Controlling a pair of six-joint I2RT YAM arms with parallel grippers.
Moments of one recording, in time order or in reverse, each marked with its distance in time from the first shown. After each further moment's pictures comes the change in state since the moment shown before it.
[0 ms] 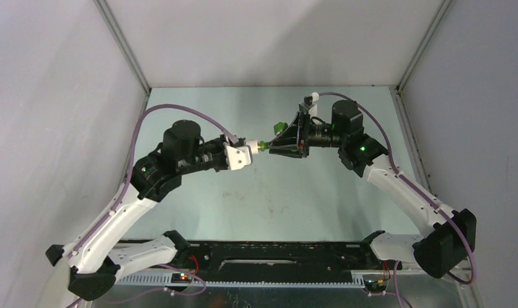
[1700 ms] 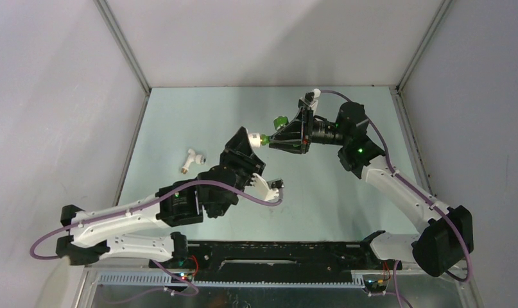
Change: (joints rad) left arm -0.621 0.029 -0.141 0.344 -1.205 0.800; right arm -0.028 0.013 -0.091 0.342 -0.084 0.218
